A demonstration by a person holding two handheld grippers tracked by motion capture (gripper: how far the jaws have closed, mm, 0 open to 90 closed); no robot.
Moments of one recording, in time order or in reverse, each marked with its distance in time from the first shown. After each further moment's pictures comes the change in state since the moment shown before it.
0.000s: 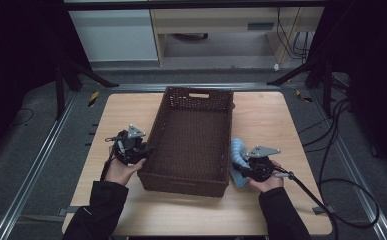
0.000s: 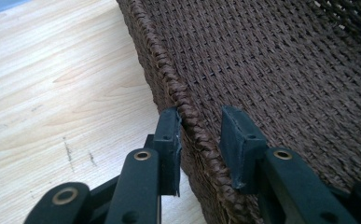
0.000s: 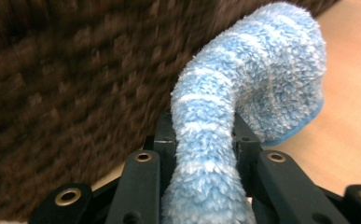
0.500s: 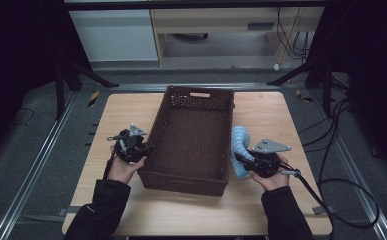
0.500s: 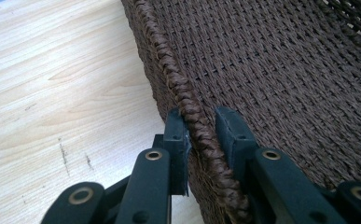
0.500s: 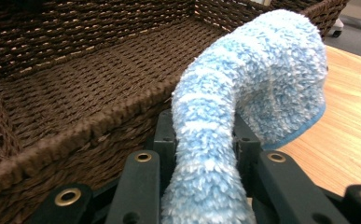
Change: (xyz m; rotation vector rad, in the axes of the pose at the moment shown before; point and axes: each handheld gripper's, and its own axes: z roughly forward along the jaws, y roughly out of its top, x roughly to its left) left arm 0.004 0.002 0.013 0.007 0.004 -0.016; right arm 0.007 0.034 -0.037 -0.156 -0.039 -0.054
